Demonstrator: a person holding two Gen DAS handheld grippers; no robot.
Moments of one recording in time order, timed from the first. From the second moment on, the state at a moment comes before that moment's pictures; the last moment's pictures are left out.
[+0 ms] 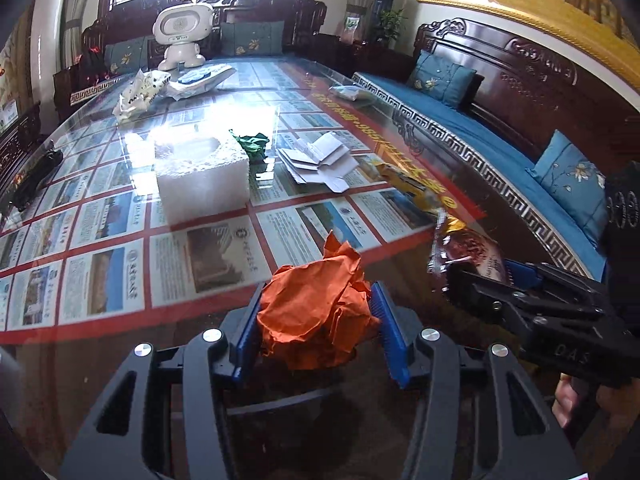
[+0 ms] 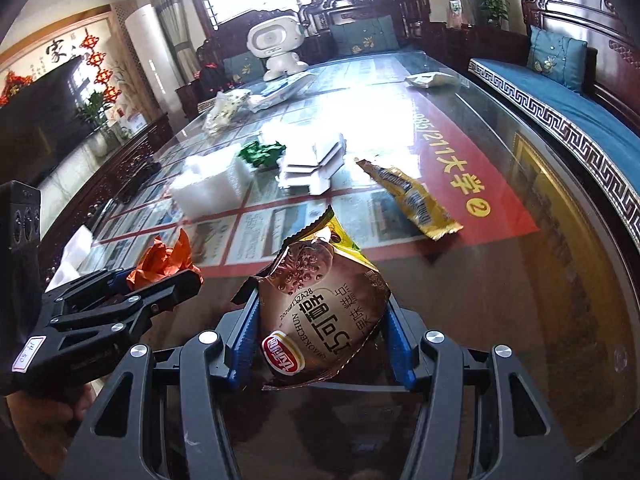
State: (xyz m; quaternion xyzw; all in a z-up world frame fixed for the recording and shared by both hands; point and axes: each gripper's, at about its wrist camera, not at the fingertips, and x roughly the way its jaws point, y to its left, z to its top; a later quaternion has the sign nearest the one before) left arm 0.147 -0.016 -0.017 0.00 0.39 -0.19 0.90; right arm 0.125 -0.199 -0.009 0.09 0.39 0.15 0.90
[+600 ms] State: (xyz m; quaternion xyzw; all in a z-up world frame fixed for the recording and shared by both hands) left arm -0.019 -0.025 -0.018 0.02 0.37 -0.25 0.90; right arm -0.049 -0.197 -0.001 0.09 0.36 0.19 0.91
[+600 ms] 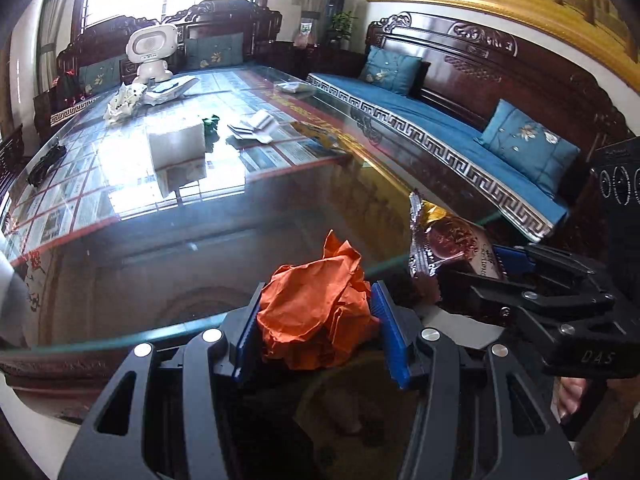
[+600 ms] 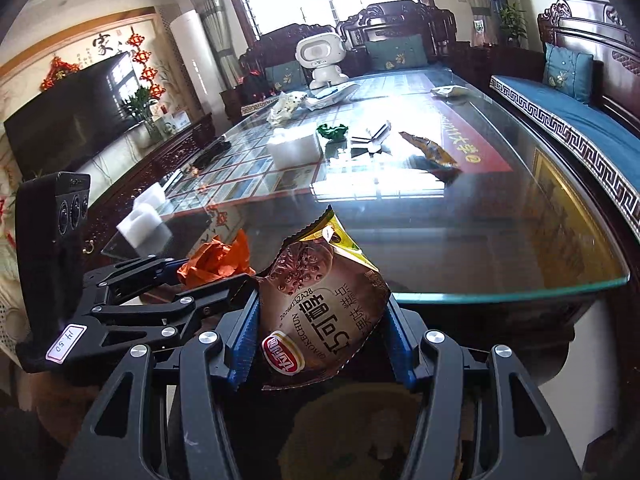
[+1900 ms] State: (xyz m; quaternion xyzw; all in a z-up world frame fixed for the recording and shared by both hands) left arm -0.110 -0.063 -0.138 0.06 0.47 -0.30 0.83; right arm -0.153 -0.221 -0.117 0.09 0.45 0.10 0.88
